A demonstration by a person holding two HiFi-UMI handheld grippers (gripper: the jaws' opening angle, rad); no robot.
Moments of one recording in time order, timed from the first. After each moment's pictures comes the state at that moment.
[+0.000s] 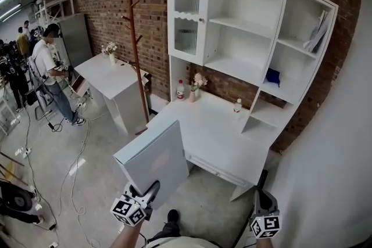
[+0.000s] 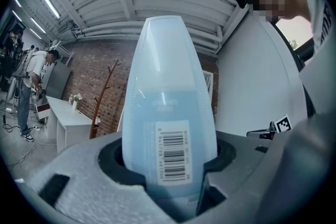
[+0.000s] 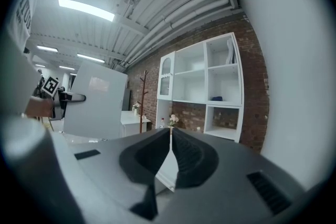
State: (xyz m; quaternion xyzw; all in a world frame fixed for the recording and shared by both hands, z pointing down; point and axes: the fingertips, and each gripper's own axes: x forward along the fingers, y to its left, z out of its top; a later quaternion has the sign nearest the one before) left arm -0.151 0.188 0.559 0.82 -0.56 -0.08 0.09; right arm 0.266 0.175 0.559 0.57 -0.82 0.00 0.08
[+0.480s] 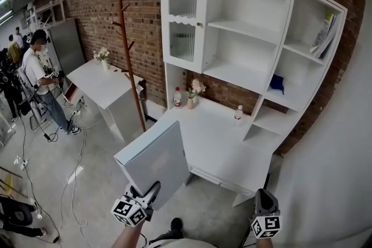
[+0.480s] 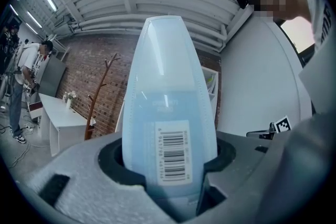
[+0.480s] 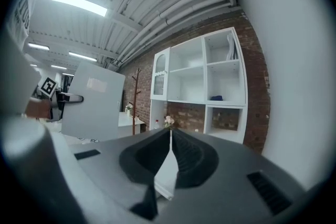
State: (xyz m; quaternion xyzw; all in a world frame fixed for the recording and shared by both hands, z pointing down) left arm -0.184 0.092 0.559 0.83 -0.54 -0.08 0.10; right arm 0.237 0.098 0.560 0.60 -0.80 0.01 0.07
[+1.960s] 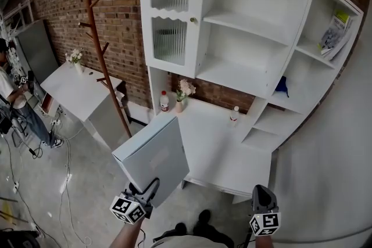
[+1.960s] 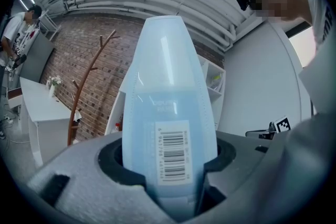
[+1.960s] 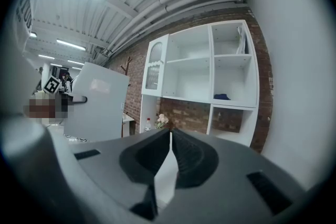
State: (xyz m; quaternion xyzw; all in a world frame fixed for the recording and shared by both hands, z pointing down) left arm -0.232 -0.084 0.580 0.87 -0.47 -0.08 0.14; right arm 0.168 -0.017 0.557 0.64 -0.76 0.02 0.11
